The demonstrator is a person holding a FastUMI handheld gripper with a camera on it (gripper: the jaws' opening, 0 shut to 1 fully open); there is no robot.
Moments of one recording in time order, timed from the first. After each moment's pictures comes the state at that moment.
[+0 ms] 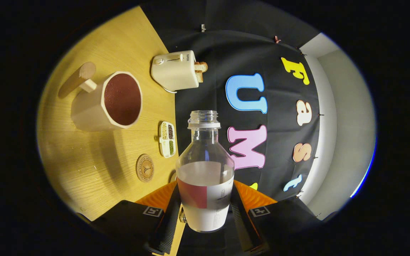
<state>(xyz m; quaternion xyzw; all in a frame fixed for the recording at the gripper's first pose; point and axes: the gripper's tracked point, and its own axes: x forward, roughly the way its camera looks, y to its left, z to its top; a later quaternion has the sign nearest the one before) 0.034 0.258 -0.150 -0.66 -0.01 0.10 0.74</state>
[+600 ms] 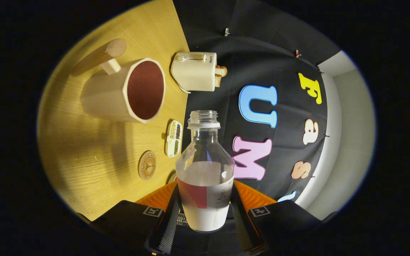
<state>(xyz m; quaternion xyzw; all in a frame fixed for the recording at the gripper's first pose) 0.036 0.265 -0.173 -0.72 -0.01 0.13 0.69</state>
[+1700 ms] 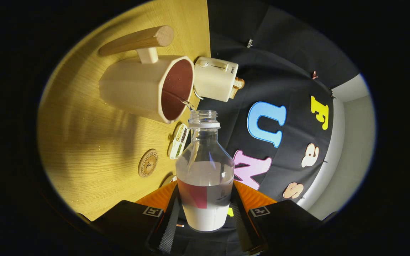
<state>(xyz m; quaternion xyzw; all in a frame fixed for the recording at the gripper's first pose) 0.038 0.279 -0.185 -0.77 -0.05 0.16 0.62</state>
